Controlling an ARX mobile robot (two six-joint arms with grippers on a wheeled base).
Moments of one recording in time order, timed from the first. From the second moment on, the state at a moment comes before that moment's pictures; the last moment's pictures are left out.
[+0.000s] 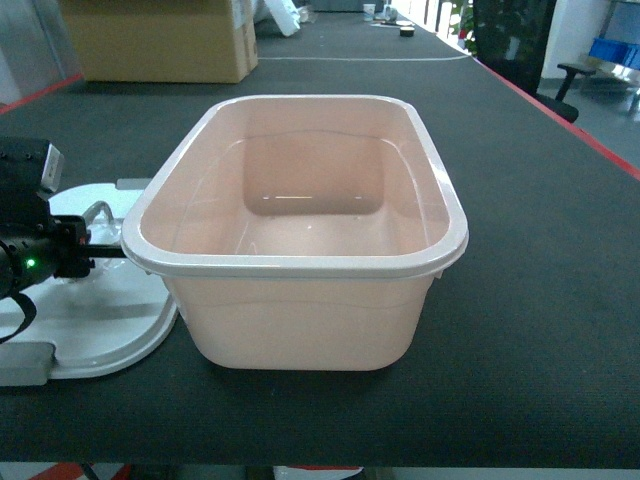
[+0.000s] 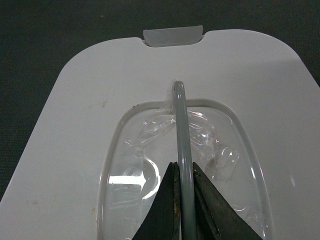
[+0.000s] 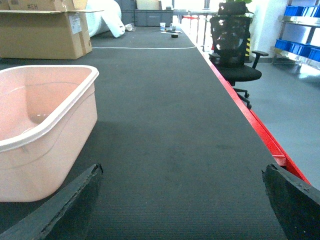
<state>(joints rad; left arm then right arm) 0.05 2.19 0.94 0.90 -0.07 0.06 0.00 0.01 0.01 -0.01 0.00 0.00</state>
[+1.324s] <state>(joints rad) -0.43 1.54 1.09 0.31 -0.54 -0.03 0.00 0.01 0.01 -0.01 0.00 0.00</state>
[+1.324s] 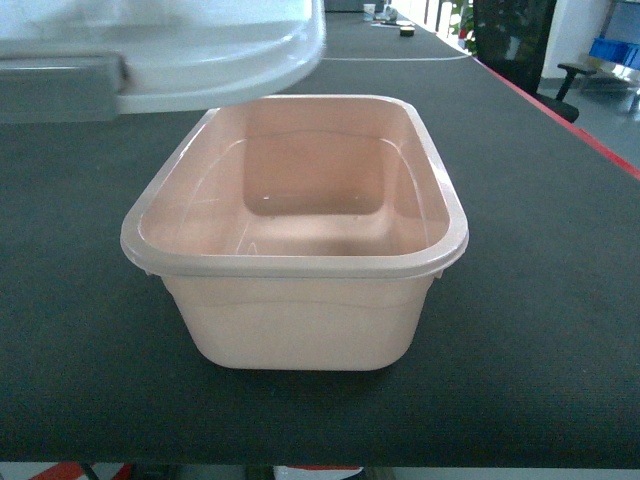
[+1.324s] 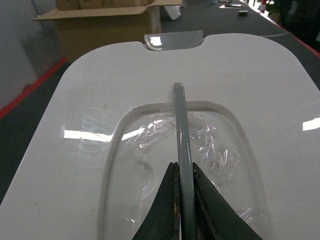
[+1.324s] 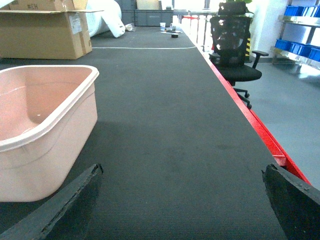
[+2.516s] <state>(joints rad) -0.60 1.77 1.29 0.13 -0.59 -0.16 0.00 0.01 0.01 -0.01 0.00 0.00</state>
